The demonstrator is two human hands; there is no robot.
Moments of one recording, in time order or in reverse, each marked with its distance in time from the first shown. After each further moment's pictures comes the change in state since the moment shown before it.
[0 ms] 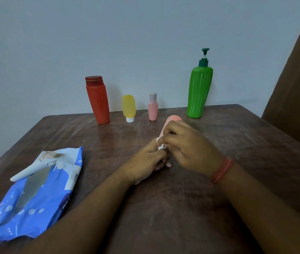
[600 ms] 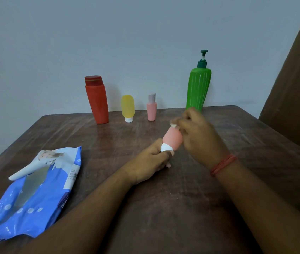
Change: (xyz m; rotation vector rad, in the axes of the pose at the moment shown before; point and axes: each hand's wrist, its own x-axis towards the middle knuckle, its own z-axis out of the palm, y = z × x) left_hand 0.002 -0.008 0.000 0.105 -0.020 -0.077; right_hand -0.002 0.015 -0.005 -0.068 0.189 0.312
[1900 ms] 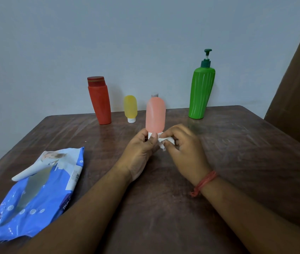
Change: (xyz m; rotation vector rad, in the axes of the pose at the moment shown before) left_hand 0.012 -0.011 -0.016 -0.646 0.235 0.129; right_hand -0.017 -0.026 0.043 0.435 0.171 0.190
